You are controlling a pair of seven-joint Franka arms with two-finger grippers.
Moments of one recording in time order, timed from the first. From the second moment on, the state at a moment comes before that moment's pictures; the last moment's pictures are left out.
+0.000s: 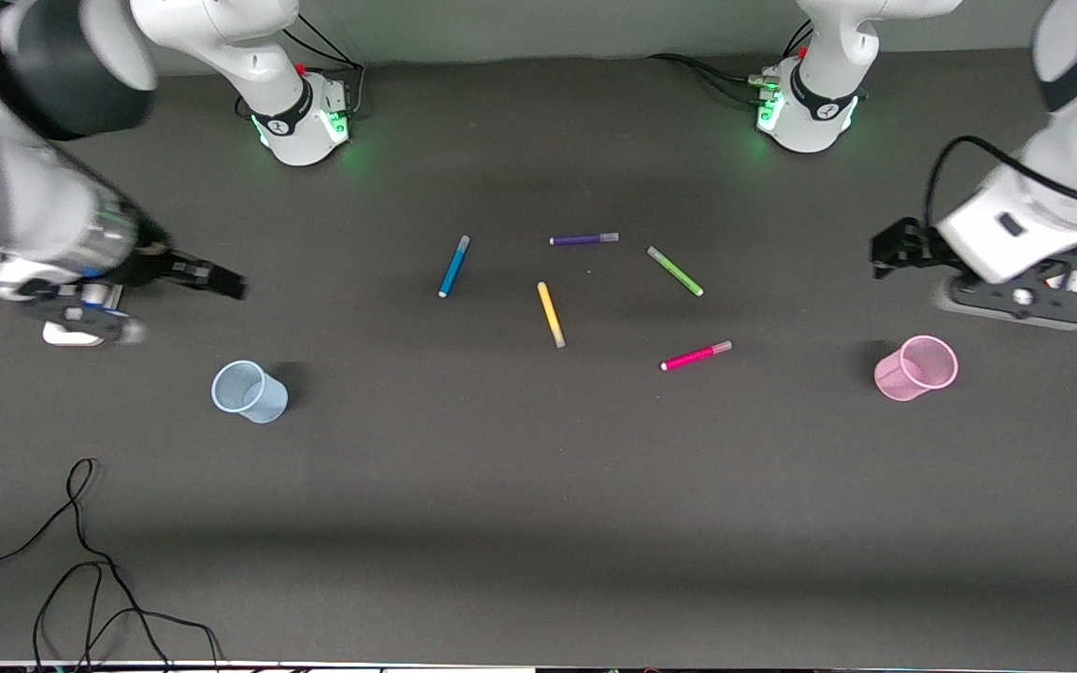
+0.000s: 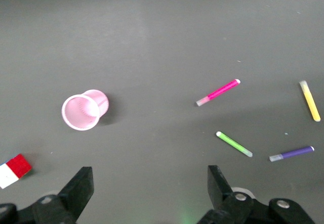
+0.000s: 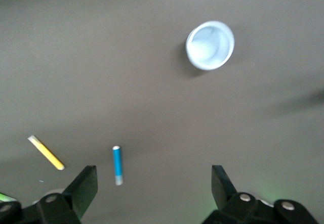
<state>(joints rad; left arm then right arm) -0.09 0.07 -0.12 -1.56 0.00 1.55 0.01 0.21 0.07 0.01 -1.69 0.08 1.60 0.58</state>
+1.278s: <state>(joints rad) -0.13 0.10 -0.29 -1.65 0.00 1.66 0.57 0.71 0.28 0.01 -2.27 0.29 2.28 1.13</state>
